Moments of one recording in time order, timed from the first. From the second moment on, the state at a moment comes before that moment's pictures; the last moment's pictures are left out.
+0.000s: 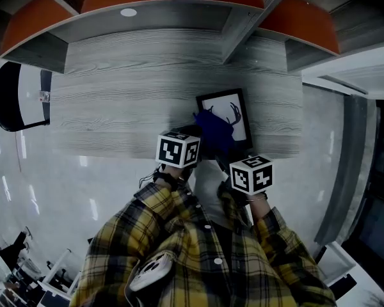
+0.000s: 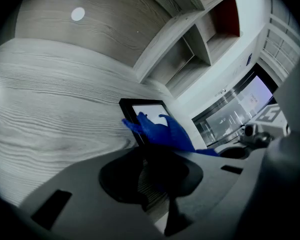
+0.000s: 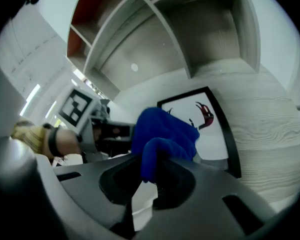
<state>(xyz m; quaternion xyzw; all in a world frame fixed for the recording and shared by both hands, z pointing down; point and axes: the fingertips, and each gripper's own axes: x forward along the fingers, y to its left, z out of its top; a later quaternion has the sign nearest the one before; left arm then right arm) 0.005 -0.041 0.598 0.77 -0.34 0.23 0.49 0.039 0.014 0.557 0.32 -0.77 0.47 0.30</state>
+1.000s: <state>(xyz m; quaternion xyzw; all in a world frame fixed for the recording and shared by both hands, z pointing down) 0.005 -0.042 0.599 0.77 -0.34 0.23 0.49 0.201 -0.021 0.589 0.48 -0.68 0.43 0.34</state>
